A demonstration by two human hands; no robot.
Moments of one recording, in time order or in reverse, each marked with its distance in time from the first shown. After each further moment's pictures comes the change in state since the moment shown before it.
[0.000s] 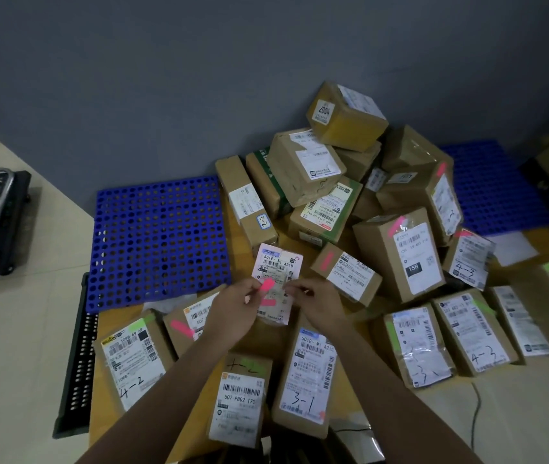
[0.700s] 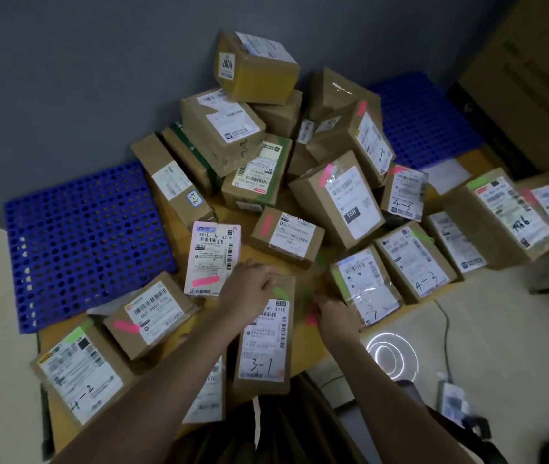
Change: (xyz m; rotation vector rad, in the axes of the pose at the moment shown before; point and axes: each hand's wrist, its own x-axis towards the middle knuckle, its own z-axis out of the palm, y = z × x) left_hand 0.005 0.058 0.089 0.326 -0.259 0.202; right_hand -0.060 0.138 -0.037 -0.693 0.141 0.231
